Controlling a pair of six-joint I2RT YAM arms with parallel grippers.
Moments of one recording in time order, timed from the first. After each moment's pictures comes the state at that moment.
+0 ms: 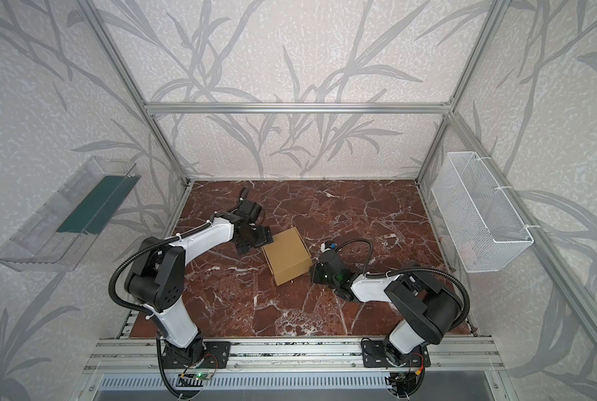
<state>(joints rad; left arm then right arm) -0.39 1.78 1.21 -0.68 0.05 -0.72 0.75 1.54 0.48 0.35 -0.01 0.84</state>
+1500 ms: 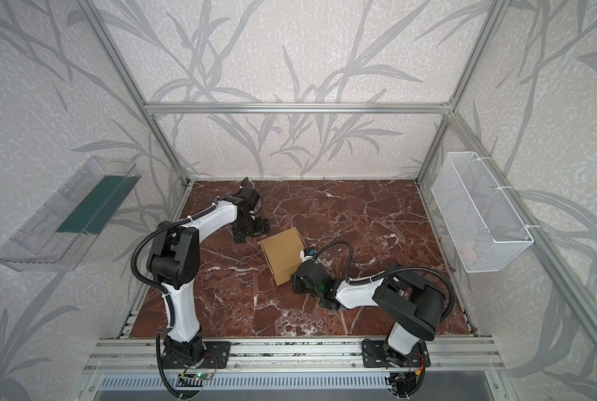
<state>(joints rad) -0.29 2.01 1.51 -0.86 0.08 -0.58 0.98 1.65 0.59 0.37 0.10 0.88</state>
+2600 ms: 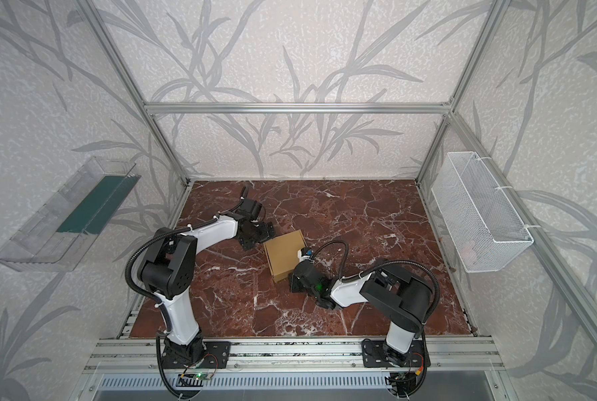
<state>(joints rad) -0.35 1.90 1.24 -0.53 0.14 -0.72 0.97 1.71 0.59 0.45 0.12 0.88</state>
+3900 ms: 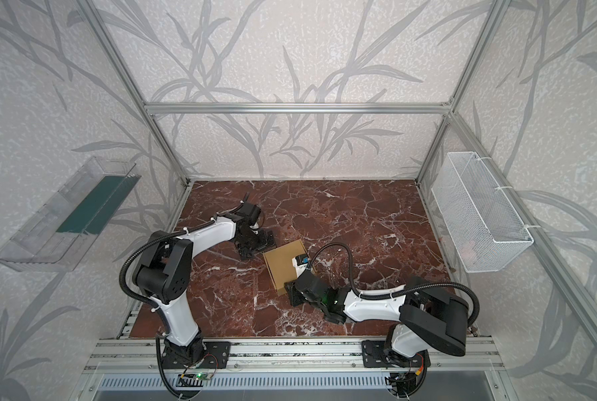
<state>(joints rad) -0.35 1.85 1.22 -0.72 0.24 -0.68 1.12 1.42 0.52 0.30 0.18 0.74</state>
